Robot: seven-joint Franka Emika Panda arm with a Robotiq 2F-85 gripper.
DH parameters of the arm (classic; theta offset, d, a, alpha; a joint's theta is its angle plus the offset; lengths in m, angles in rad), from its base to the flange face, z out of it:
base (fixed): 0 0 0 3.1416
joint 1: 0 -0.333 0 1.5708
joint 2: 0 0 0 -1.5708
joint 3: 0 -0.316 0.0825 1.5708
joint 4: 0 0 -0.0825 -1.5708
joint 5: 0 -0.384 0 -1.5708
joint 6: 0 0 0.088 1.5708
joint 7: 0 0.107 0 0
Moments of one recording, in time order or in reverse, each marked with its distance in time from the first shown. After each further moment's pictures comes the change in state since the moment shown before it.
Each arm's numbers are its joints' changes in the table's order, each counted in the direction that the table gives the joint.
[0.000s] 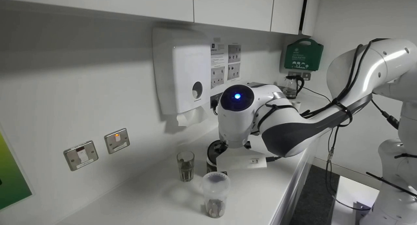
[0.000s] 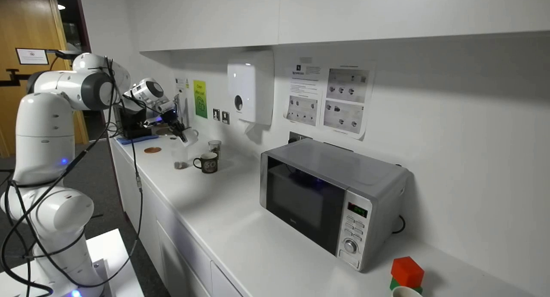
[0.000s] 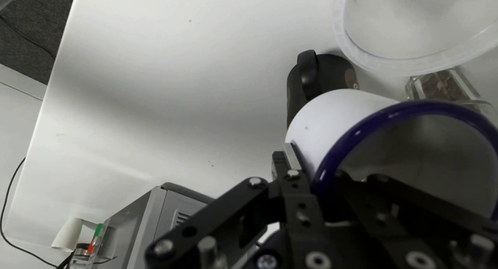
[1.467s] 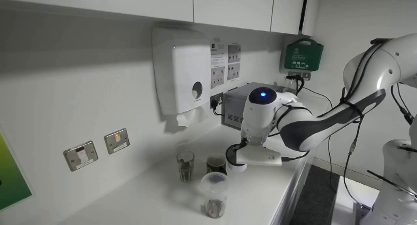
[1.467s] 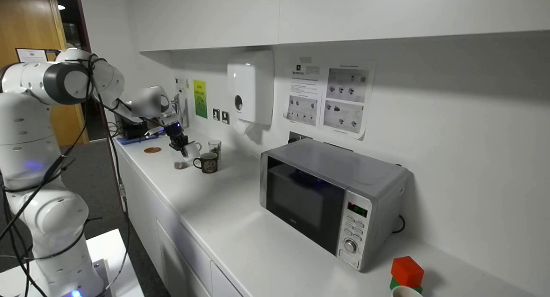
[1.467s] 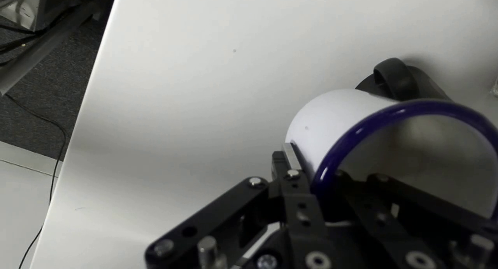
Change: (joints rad) arm 0.167 -0.228 0.011 0.391 -0.192 0.315 0.006
